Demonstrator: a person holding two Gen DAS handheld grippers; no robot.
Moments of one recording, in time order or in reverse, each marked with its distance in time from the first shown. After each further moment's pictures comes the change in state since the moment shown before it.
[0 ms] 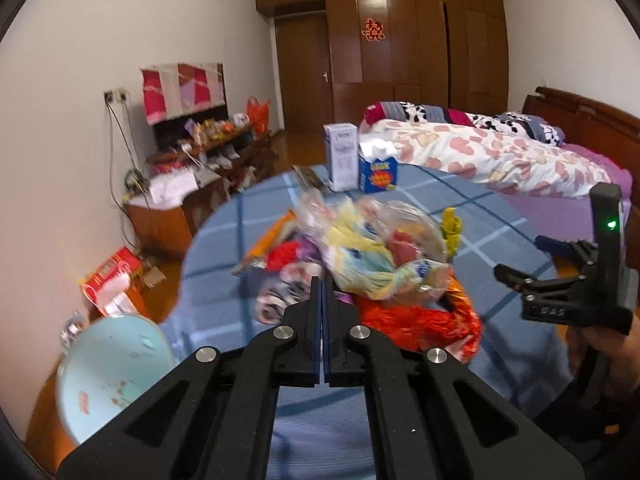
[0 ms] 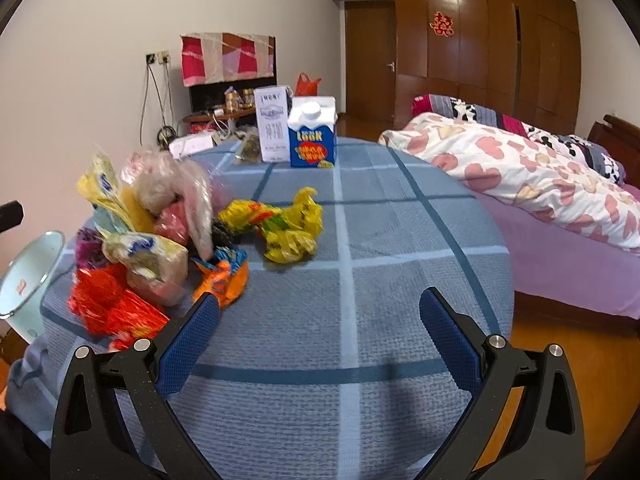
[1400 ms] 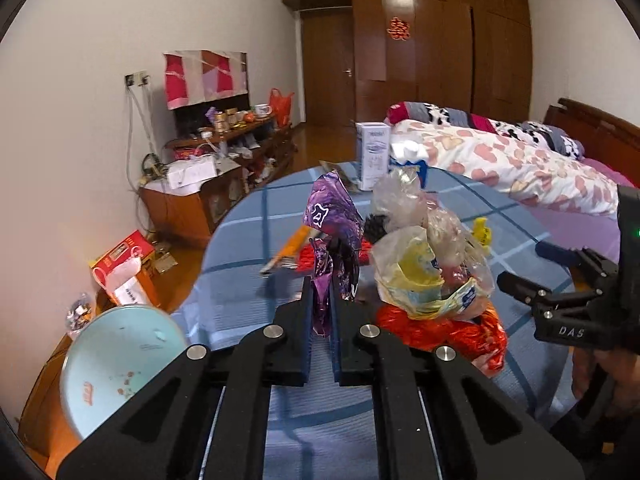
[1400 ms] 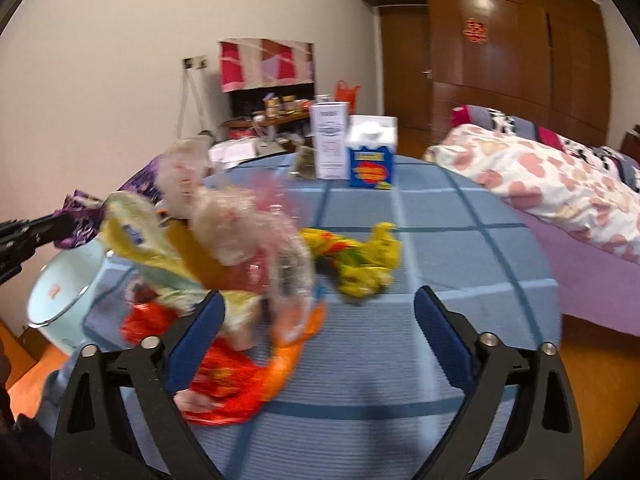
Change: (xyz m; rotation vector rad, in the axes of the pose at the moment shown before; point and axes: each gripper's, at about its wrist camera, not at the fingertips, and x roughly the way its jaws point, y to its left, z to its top) left arm 0.011 0.025 0.009 -0.083 0.028 0.043; right arm 0.007 0.044 0.023 -0.043 0.004 0.160
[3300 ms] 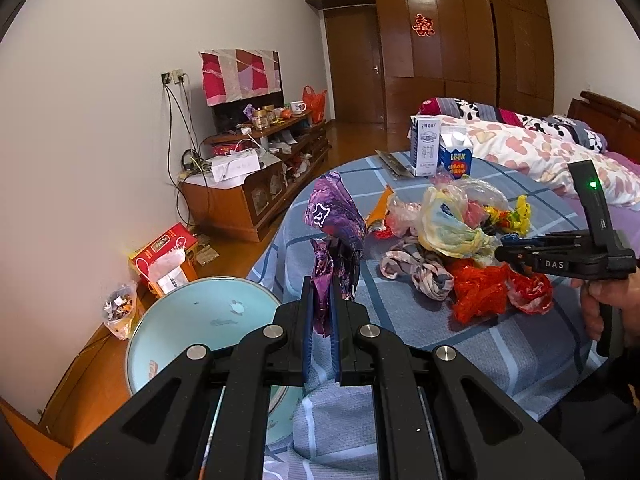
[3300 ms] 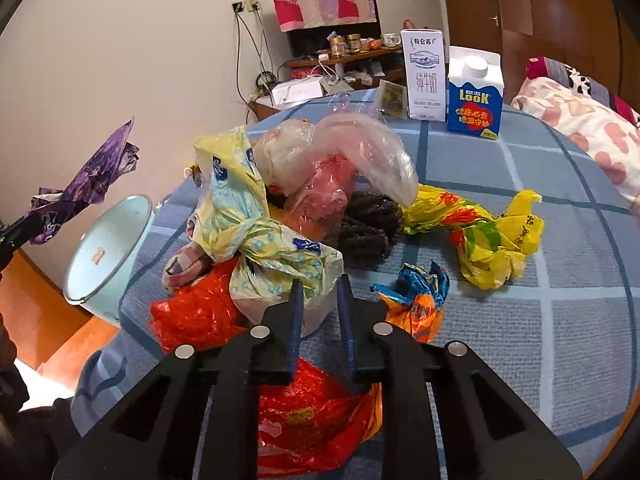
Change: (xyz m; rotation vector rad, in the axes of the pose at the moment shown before) left arm -0.044 0.061 -0.037 0.012 0.008 0.112; right arm 0.062 0.025 0.009 -0.014 0.222 0.227
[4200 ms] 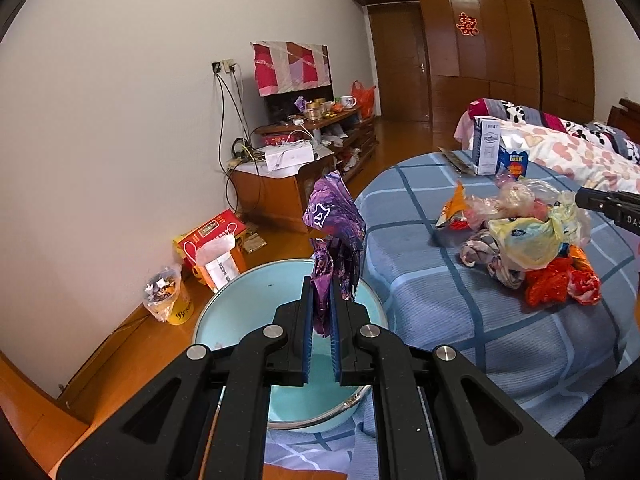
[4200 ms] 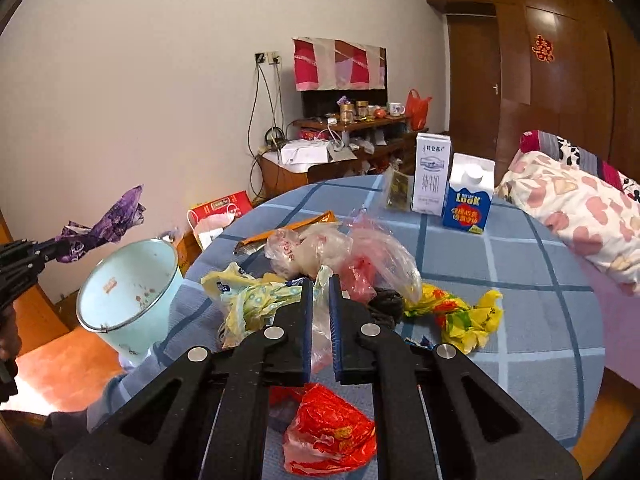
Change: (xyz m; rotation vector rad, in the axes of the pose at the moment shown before) left arm -0.010 0.059 -0.012 -0.056 0.020 0.156; right arm -0.062 0.045 0.022 -0.113 -0.208 -0.056
